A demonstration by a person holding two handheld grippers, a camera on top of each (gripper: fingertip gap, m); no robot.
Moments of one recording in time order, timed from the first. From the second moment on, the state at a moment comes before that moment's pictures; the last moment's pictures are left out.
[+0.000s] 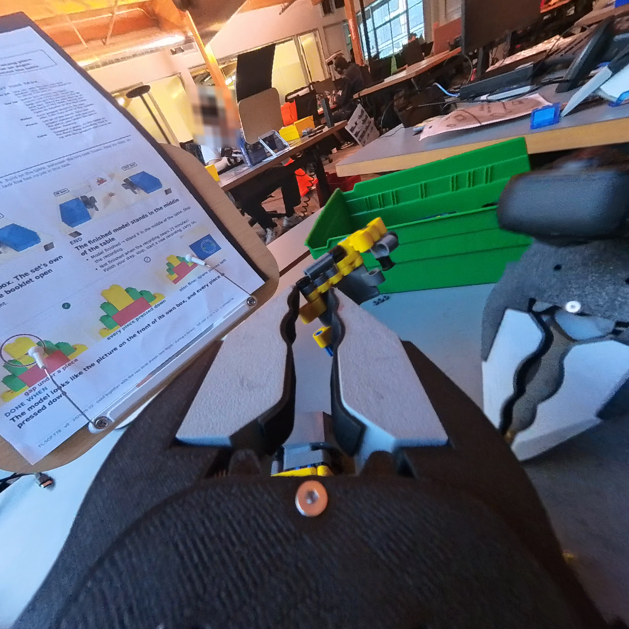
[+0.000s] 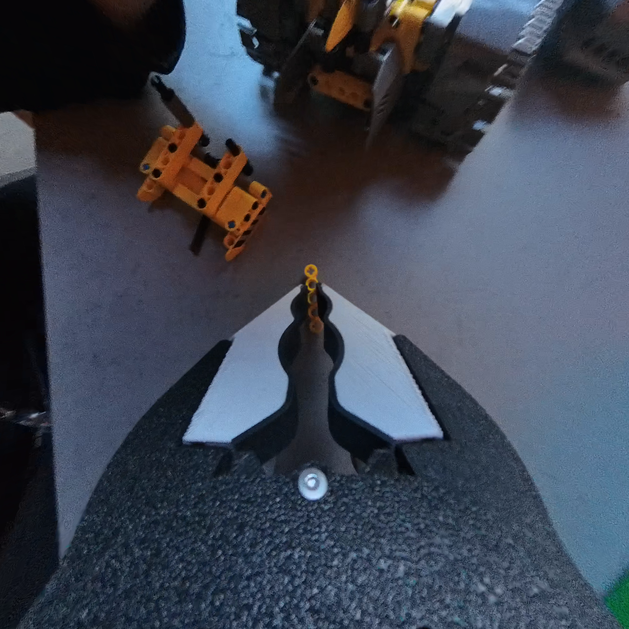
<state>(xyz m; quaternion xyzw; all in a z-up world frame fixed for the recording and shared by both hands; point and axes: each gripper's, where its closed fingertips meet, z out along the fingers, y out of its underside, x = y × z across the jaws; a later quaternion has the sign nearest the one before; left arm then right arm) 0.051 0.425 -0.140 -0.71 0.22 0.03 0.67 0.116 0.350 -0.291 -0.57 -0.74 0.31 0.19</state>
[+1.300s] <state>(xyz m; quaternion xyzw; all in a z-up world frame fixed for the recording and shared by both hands) 0.055 0.418 -0.138 -0.72 0.21 -0.04 0.67 0.119 0.555 -0.281 -0.73 -0.66 -0.09 0.16</state>
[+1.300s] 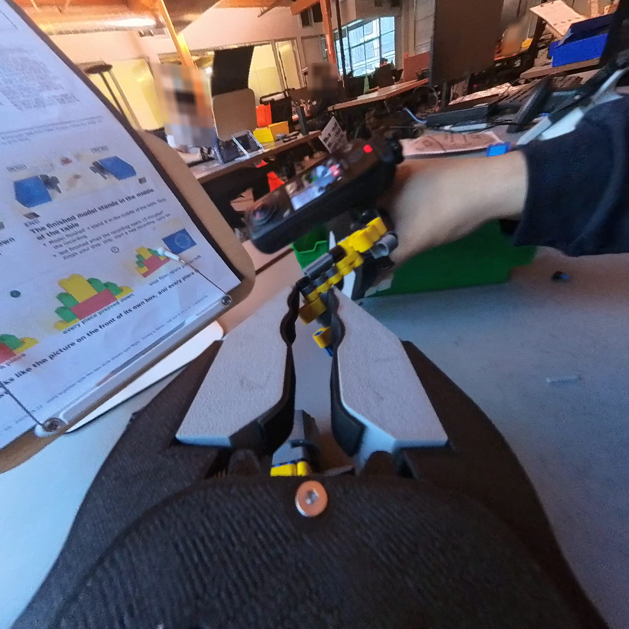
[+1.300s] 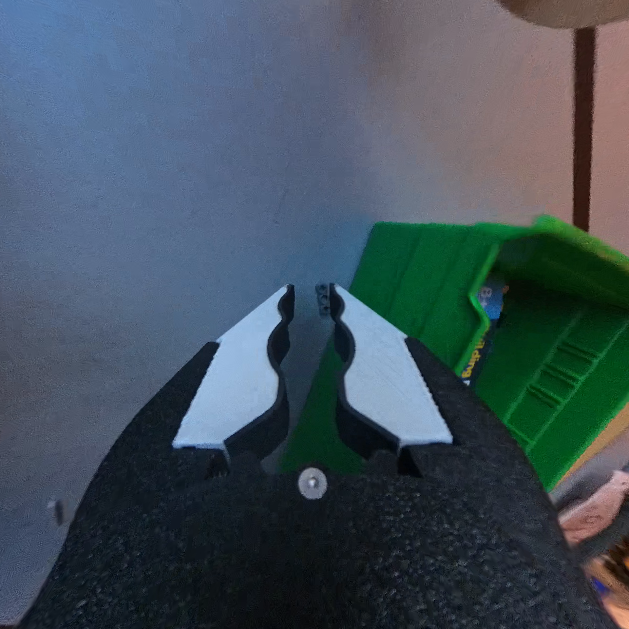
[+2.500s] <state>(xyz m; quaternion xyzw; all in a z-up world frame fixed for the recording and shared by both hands) 0.060 0.419 -0.142 -0.73 0.20 -0.08 0.65 0.116 0.553 -0.287 -0.64 -0.75 -0.14 0.03</state>
